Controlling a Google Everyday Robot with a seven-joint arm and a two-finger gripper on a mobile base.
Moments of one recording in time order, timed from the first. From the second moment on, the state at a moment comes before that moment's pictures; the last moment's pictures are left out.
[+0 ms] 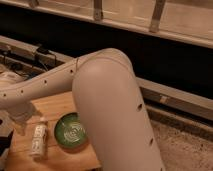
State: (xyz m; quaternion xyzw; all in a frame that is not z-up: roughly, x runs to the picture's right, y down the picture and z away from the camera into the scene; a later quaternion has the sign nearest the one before) arm -0.355 0.164 0.678 -0.32 0.02 0.24 0.92
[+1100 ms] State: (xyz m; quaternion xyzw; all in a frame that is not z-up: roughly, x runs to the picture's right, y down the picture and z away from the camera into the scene) arm -0.354 0.206 0.713 -0.32 0.05 0.31 0.90
